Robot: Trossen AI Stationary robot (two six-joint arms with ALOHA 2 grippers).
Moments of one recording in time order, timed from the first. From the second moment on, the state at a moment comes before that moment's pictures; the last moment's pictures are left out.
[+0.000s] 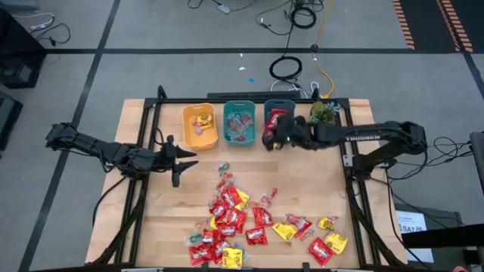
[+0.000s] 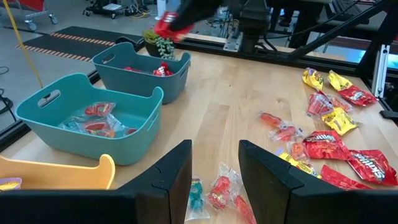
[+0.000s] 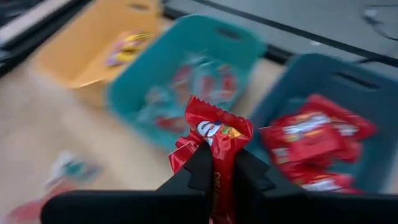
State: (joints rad) left arm -0.30 0.60 0.40 -0.14 -0.47 -0.23; right arm -0.14 1.39 0.99 -0.39 0.50 0.69
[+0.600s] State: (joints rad) left arm -0.30 0.60 0.40 -0.14 -0.47 -0.22; right arm -0.39 1.39 0.99 -0.41 0.44 0.61
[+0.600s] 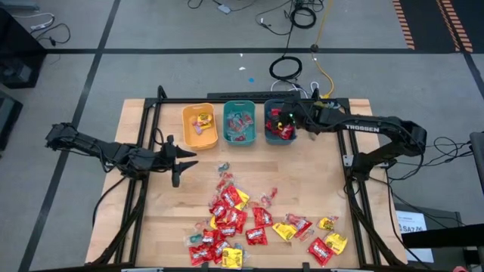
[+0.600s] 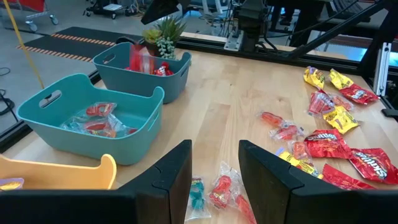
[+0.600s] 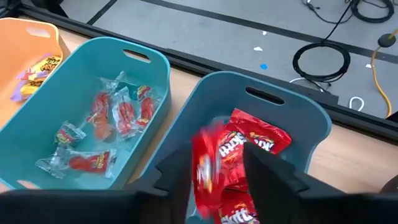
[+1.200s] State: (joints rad) left arm -0.30 0.60 0.40 -0.14 -0.48 -0.22; right arm -0.39 1.39 0.99 -0.41 0.44 0.59
